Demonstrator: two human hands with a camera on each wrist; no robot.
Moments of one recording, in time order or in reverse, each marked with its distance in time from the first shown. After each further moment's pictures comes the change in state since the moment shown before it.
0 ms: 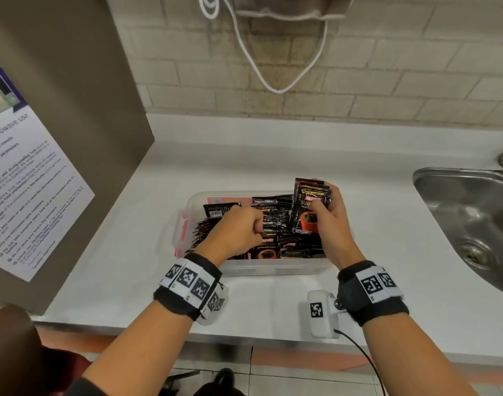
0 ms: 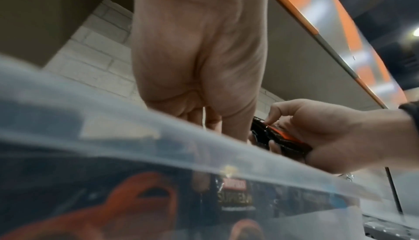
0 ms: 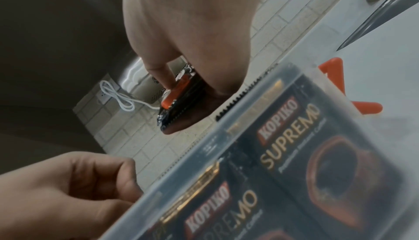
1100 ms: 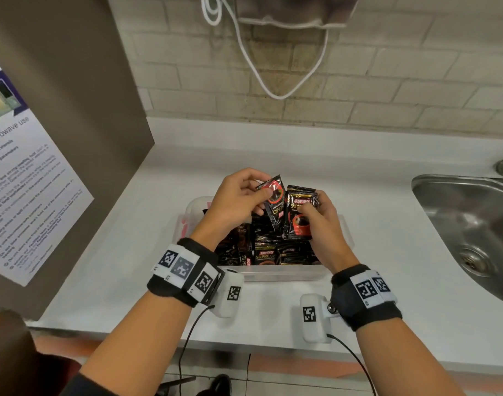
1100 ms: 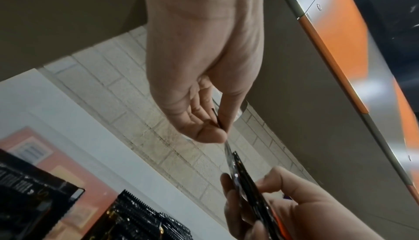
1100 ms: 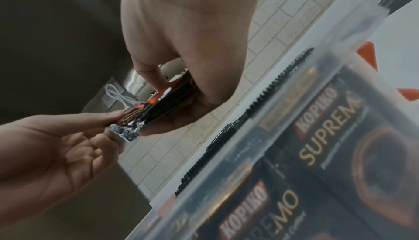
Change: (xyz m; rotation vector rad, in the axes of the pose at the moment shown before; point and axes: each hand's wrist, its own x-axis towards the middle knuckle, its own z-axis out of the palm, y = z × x) left_hand 0.013 0.021 -0.038 -0.834 0.295 0.016; right_hand -0.003 -0.009 0.015 0.106 -0.125 0.020
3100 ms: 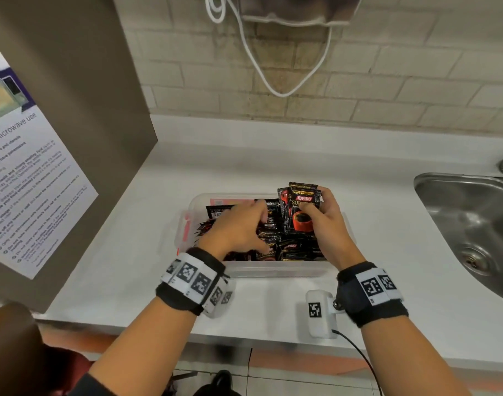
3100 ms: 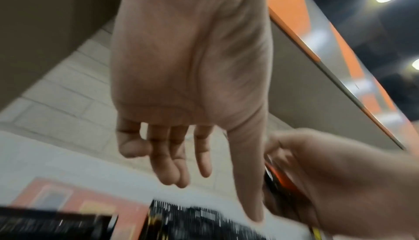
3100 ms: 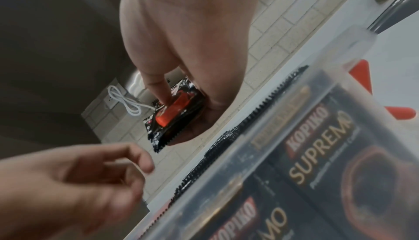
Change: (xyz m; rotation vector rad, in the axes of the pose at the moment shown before) left_hand -0.017 -0.022 0.003 0.977 -0.388 -0.057; right_hand -0.003 -0.003 -0.003 -0.113 0.021 0.036
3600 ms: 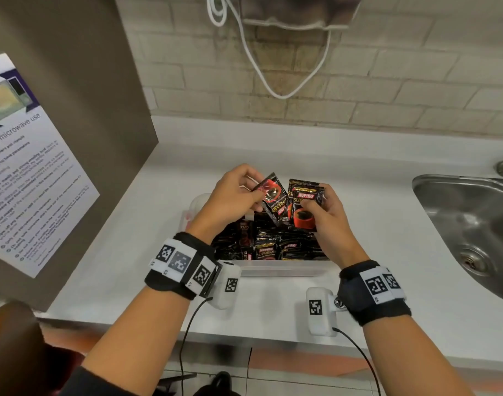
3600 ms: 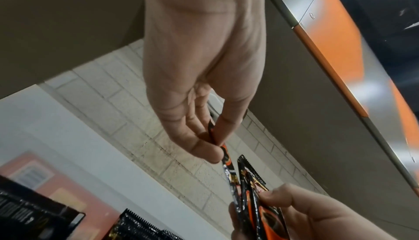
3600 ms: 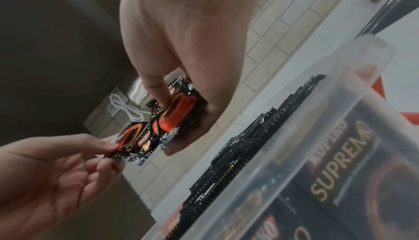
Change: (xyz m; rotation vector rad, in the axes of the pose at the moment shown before) left_hand -0.002 0.006 -0.034 -0.847 0.359 -0.053; right_hand -0.004 -0.011 0.000 0.023 -0.034 -0.058
